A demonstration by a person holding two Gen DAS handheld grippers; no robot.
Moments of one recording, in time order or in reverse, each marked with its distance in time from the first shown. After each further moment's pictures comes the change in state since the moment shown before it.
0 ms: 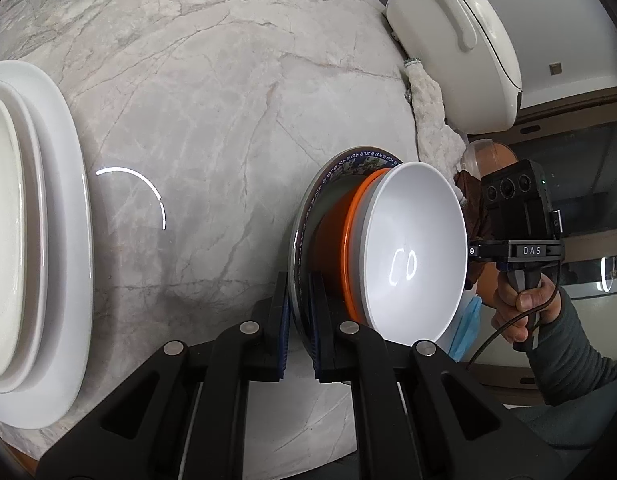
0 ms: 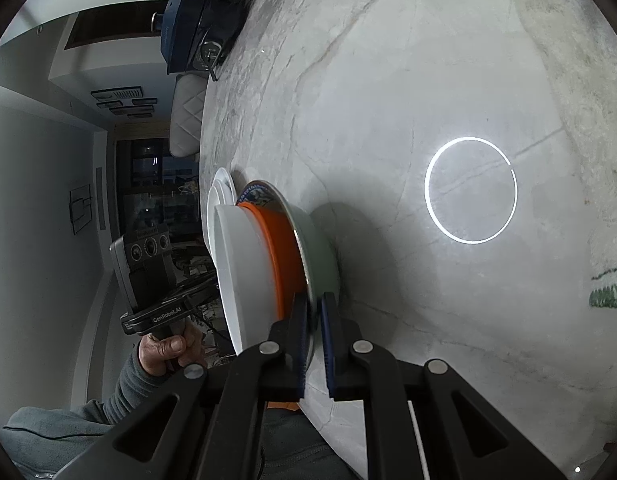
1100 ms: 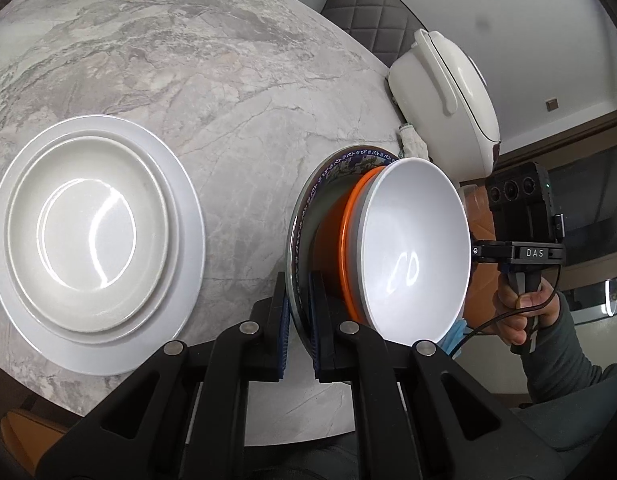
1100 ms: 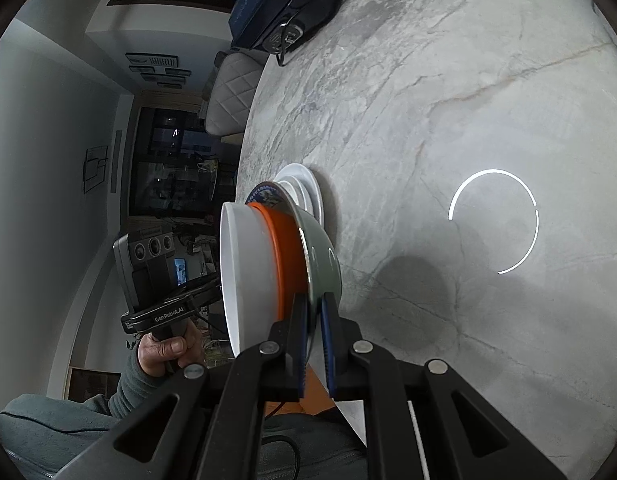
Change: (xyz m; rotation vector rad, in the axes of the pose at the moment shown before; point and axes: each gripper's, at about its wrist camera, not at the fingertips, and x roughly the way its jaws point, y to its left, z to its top) left arm -0.121 0.016 -0.013 -0.041 -0.158 0.037; right arm 0.024 0.107 0.023 -0.180 0.020 0.021
